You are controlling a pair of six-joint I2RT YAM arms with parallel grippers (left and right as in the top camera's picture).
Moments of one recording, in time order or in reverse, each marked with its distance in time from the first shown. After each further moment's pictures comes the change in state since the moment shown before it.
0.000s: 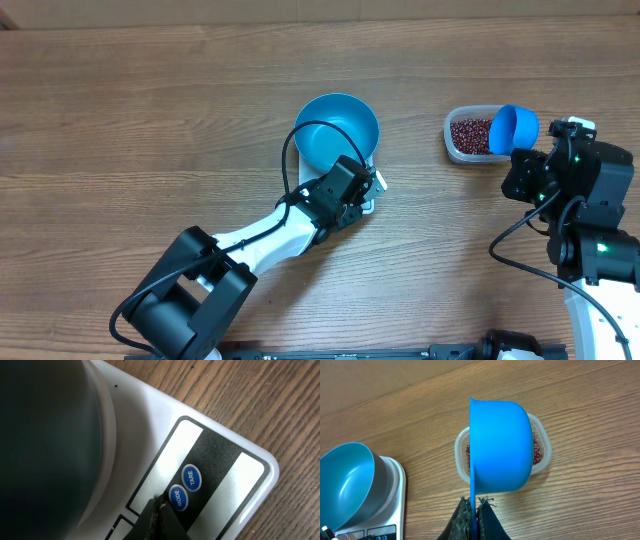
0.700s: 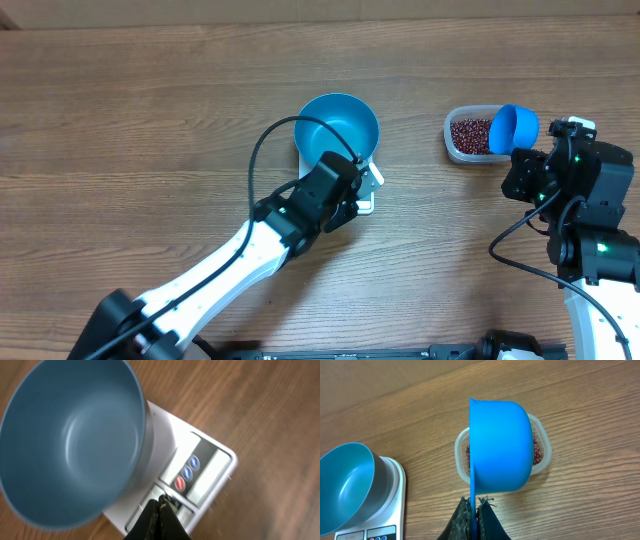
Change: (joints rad) left arm 0.000 -0.316 -0.001 -0.216 0.031 -0.032; right arm 0.000 0.000 0.000 0.002 0.000 0.000
